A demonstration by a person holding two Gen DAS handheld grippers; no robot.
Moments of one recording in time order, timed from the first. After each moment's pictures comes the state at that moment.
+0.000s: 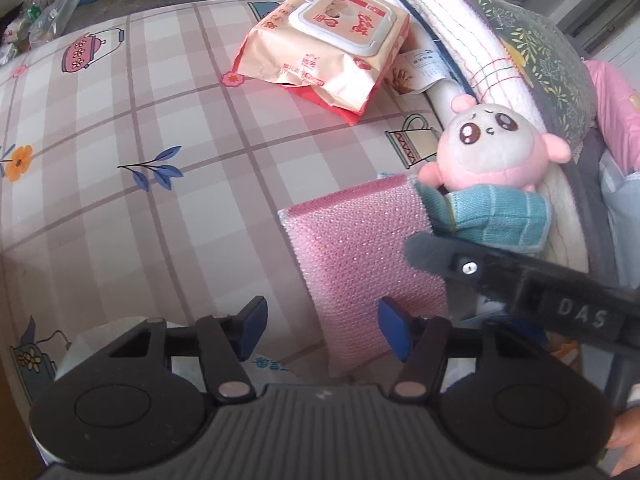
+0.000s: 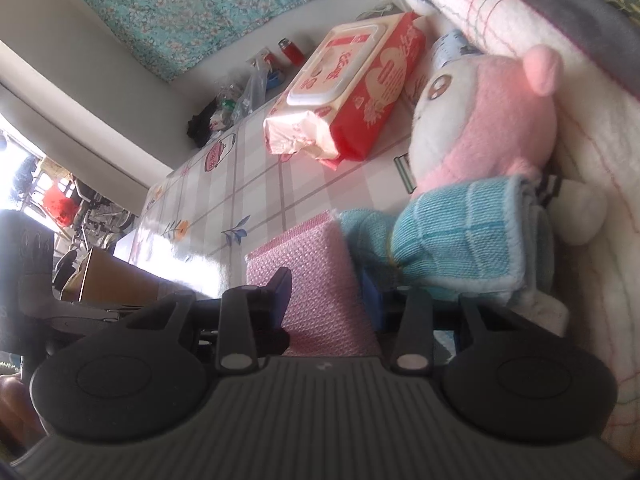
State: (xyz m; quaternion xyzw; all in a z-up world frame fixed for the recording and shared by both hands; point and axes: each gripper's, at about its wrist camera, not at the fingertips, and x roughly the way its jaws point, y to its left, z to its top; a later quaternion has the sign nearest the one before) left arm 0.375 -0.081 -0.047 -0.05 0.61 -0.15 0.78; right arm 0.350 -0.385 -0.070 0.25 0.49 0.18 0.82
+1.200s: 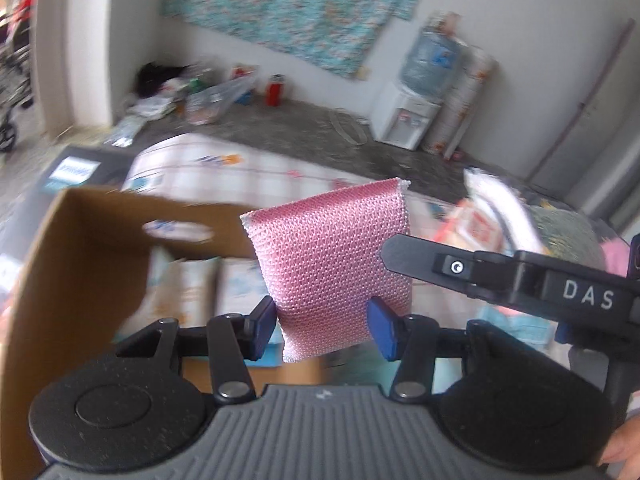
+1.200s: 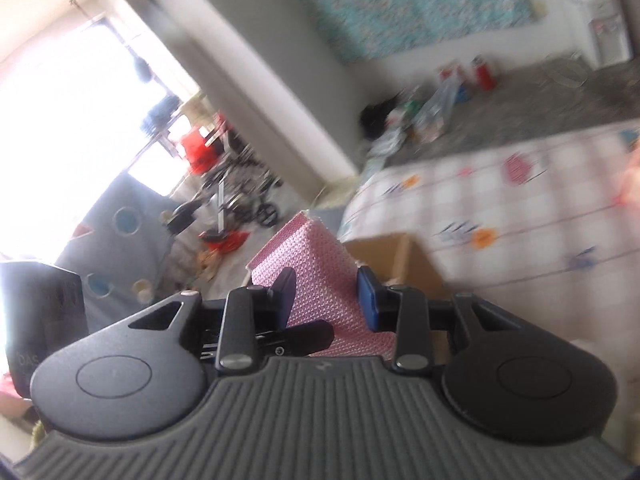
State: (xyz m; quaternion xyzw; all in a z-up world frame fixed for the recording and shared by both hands) left arm 0.218 0.181 0.108 -0.15 0.42 0.02 0.89; right arm 0.279 -0.110 0.116 0.21 0.41 0.40 0.79
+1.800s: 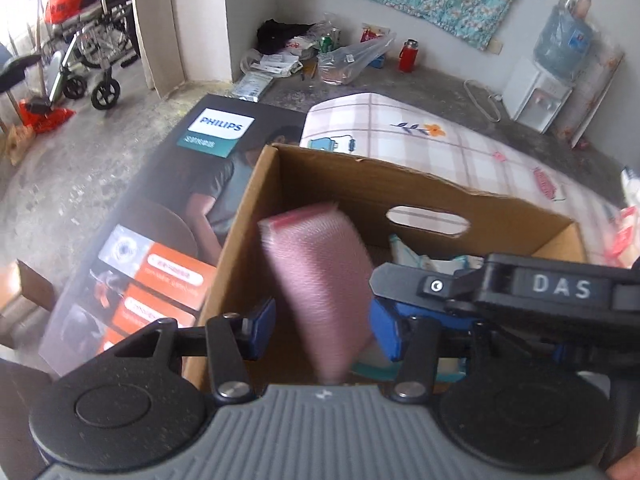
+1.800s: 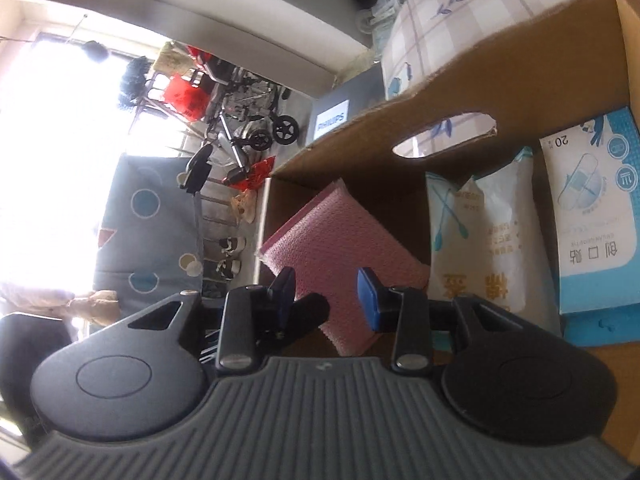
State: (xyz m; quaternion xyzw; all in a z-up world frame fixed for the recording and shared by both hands) left arm 0.246 0.335 0.046 -0.12 0.49 0.17 0.85; right arm 0.299 0.094 -0.005 0.30 0.57 0.37 0.66
